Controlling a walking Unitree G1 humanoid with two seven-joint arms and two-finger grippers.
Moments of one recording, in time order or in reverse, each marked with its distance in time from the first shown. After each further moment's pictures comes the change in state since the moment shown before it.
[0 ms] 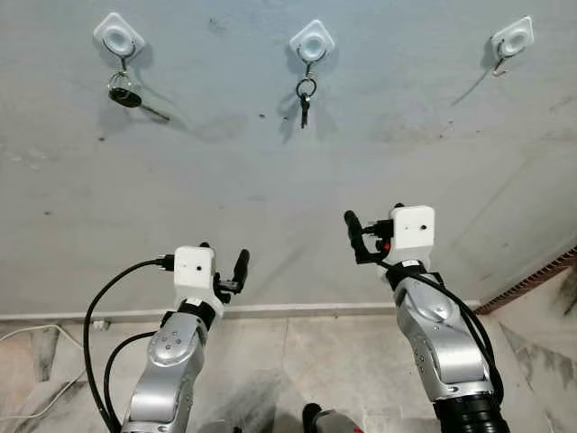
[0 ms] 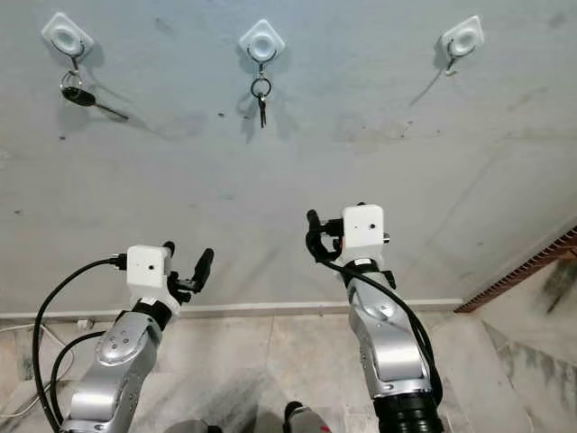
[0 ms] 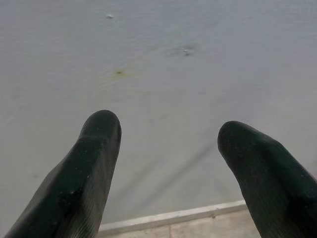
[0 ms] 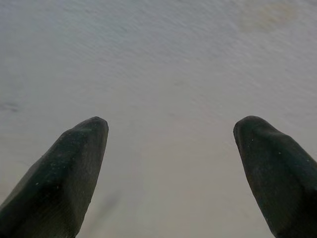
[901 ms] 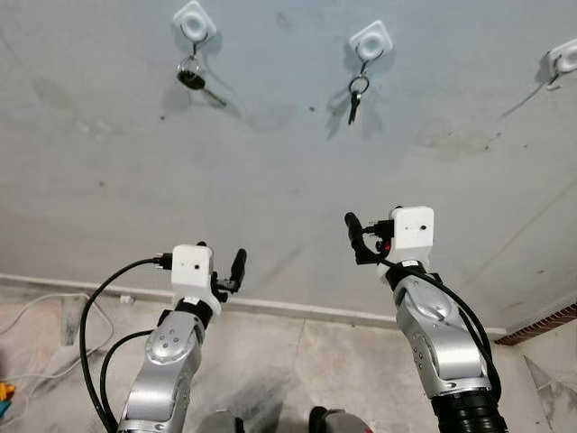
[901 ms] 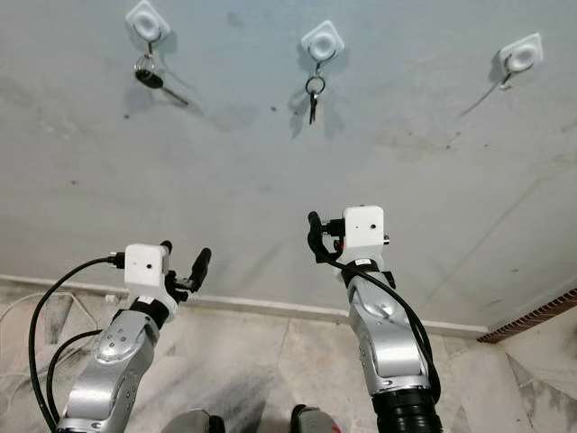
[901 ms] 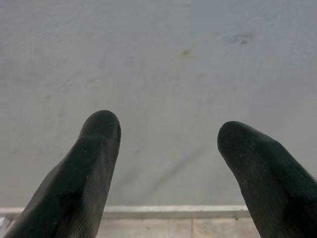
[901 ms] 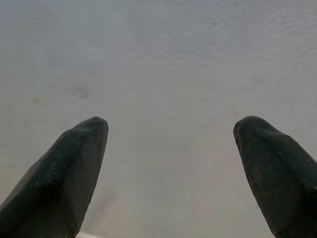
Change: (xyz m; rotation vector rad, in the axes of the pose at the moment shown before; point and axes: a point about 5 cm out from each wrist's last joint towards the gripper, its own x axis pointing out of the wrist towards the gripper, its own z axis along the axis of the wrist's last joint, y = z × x) left arm 0.001 0.006 0.002 0.015 0.003 0.026; right arm 0.001 0.002 -0.006 0.011 0.024 0.013
